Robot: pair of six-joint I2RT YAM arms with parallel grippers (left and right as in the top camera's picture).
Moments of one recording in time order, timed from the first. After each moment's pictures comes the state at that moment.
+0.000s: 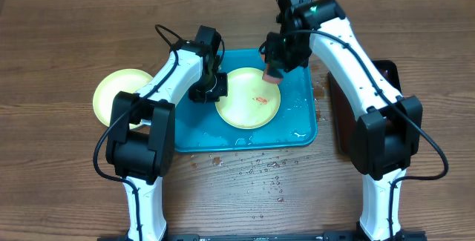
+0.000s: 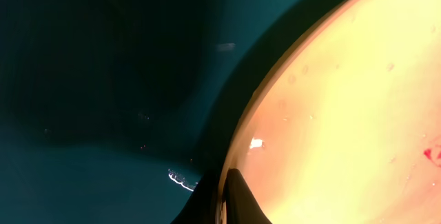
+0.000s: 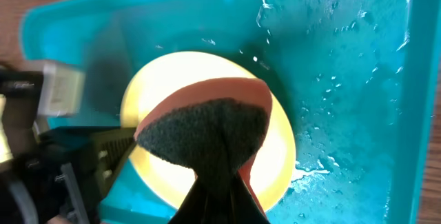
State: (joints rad) left arm -0.28 2.15 1.57 -0.93 0.14 -0.31; right arm 0.37 2.17 2.02 -1.18 -0.24 0.50
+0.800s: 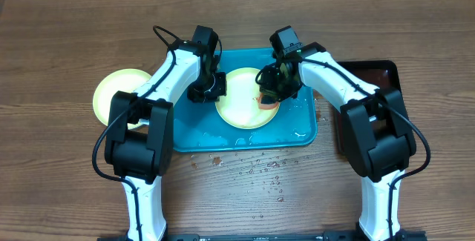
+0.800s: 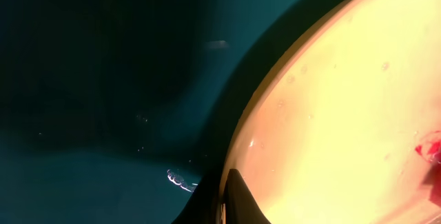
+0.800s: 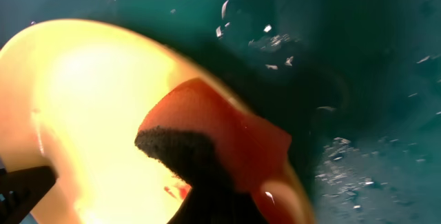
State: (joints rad) left arm -0.27 2.15 1.57 -0.93 0.18 -0.31; right arm 0.41 2.16 1.57 -0.74 -0.29 0.62
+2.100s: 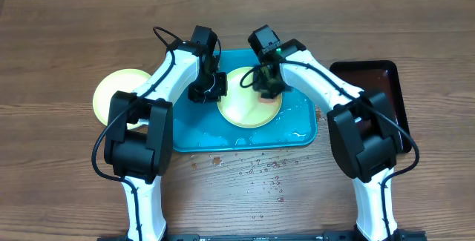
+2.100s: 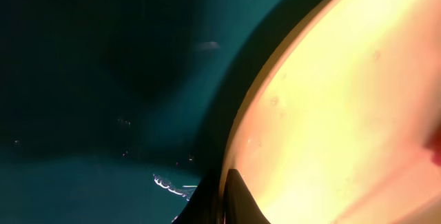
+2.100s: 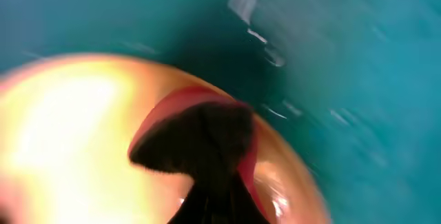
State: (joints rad) left arm -0.27 2.15 1.57 -0.92 0.22 -0.29; right arm 0.50 2.21 1.70 -0.81 0.03 0.54
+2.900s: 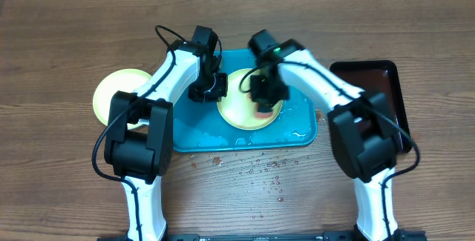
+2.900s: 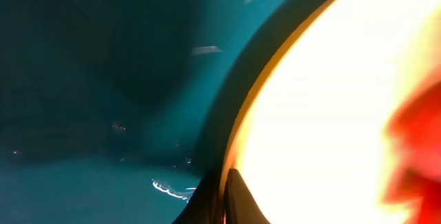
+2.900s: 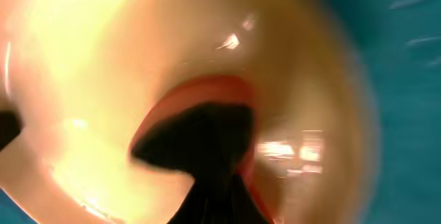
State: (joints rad) left arm -0.27 2.15 1.56 -0.91 0.20 -0.23; right arm 0.49 2.20 1.72 -0.99 -0.17 0.48
